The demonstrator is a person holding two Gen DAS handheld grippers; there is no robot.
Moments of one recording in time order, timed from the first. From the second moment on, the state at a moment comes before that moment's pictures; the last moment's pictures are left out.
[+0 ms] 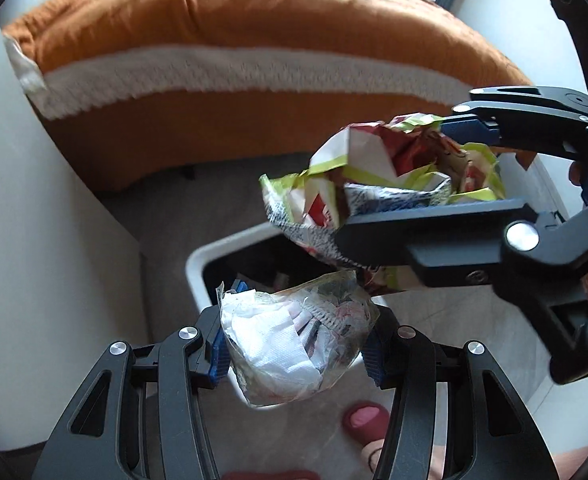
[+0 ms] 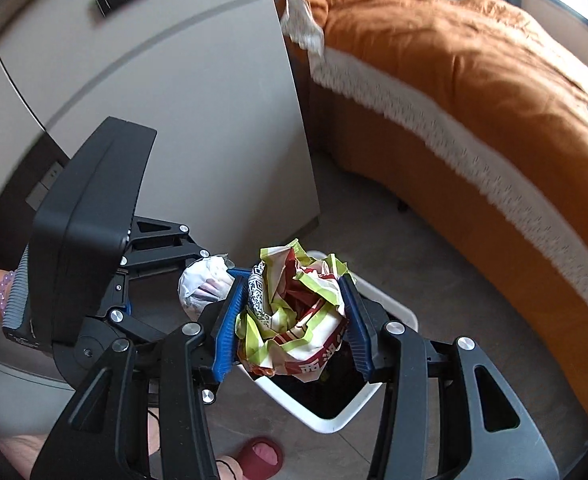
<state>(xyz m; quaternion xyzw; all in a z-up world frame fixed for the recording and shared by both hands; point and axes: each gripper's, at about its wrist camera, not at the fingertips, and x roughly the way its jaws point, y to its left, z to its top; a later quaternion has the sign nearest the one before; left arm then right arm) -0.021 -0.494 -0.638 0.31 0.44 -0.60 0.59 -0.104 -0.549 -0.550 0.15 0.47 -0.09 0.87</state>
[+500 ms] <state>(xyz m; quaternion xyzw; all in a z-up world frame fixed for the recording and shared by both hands) -0.023 -0.490 -0.722 0.36 0.43 -0.59 0.58 -0.092 -0.543 -0.633 0.14 0.51 -0.07 0.84</state>
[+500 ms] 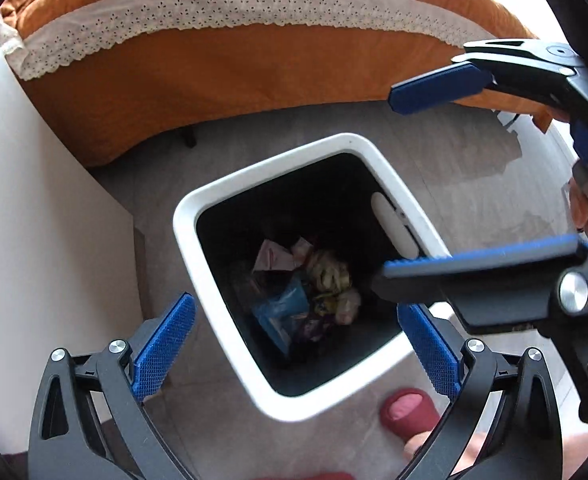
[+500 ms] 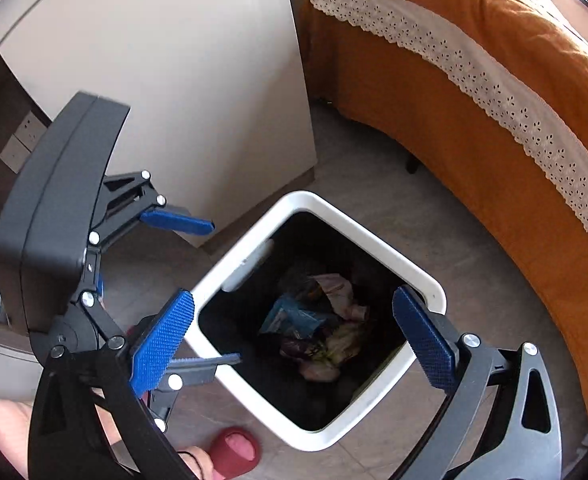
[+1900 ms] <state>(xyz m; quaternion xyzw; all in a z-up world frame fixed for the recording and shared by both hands) 0.093 -0.258 -0.214 0.11 0.34 -0.27 0.89 0.021 -0.405 -0.126 0.05 0.22 0.07 0.97</state>
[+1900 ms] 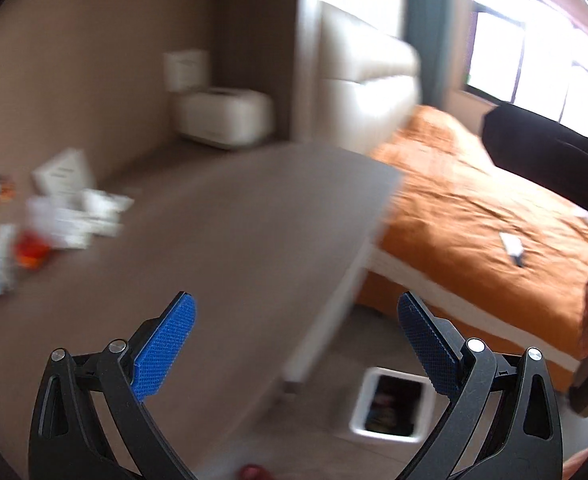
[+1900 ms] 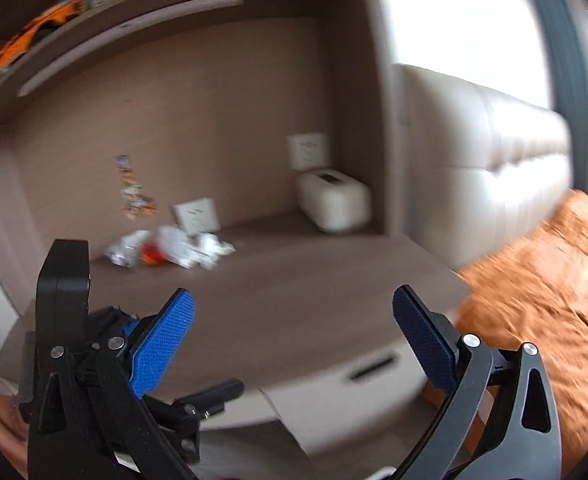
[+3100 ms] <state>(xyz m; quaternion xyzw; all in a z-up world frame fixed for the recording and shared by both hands) 0.315 0.061 -0.239 0.03 0.36 -0.07 0.93 0.289 -0.147 -0.209 -0.10 0.31 0.19 0.93</state>
